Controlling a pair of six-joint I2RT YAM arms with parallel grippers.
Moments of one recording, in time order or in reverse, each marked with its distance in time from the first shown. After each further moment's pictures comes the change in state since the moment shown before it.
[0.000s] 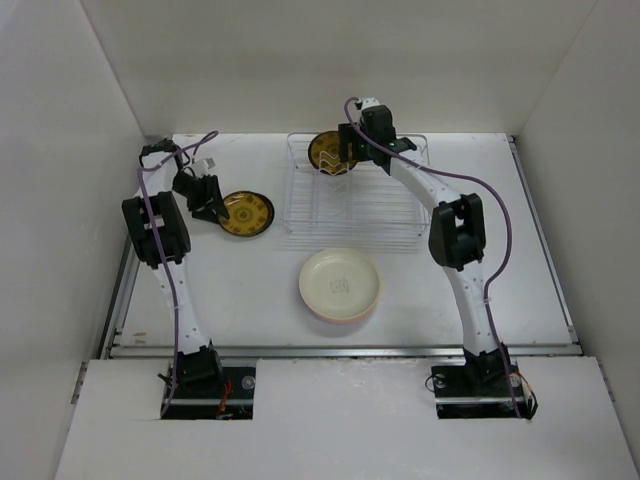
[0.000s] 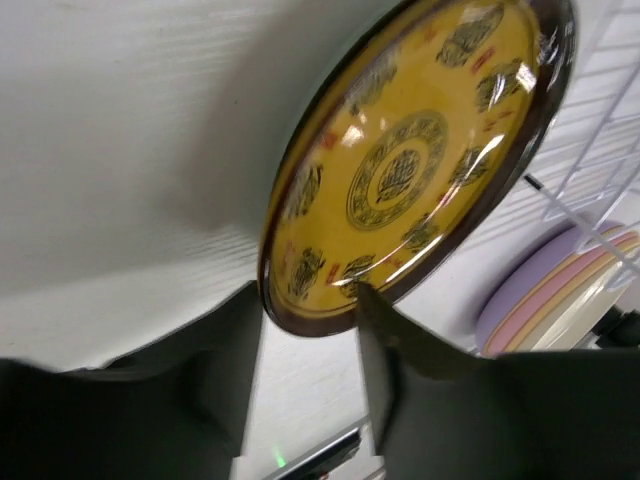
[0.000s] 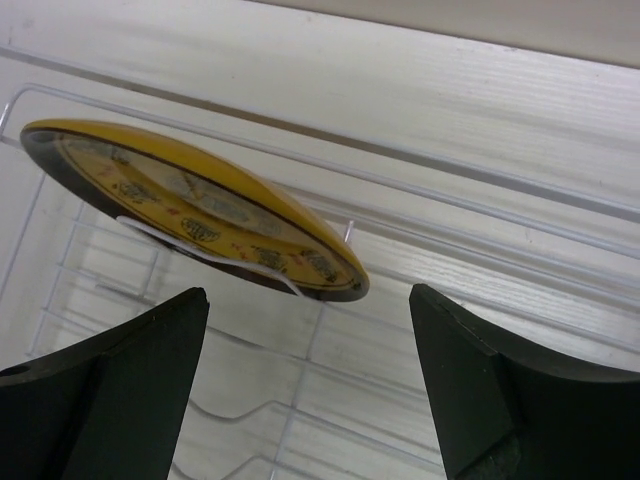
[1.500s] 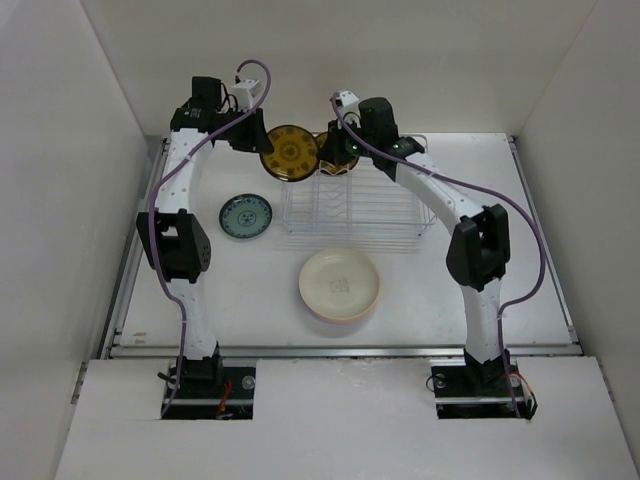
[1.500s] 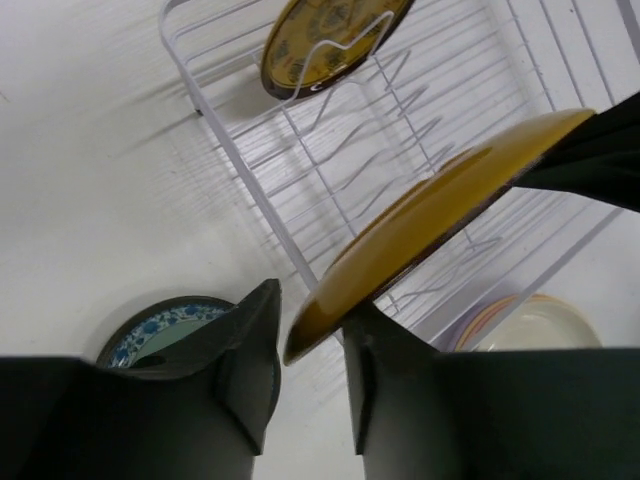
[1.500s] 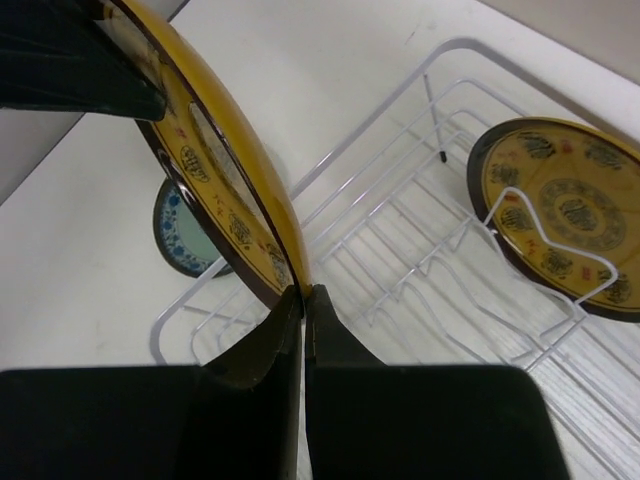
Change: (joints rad) left arm -0.290 -0.292 0.104 0.388 0.066 -0.016; right arm 0.098 -0.312 -0.240 0.070 -0.440 -0.051
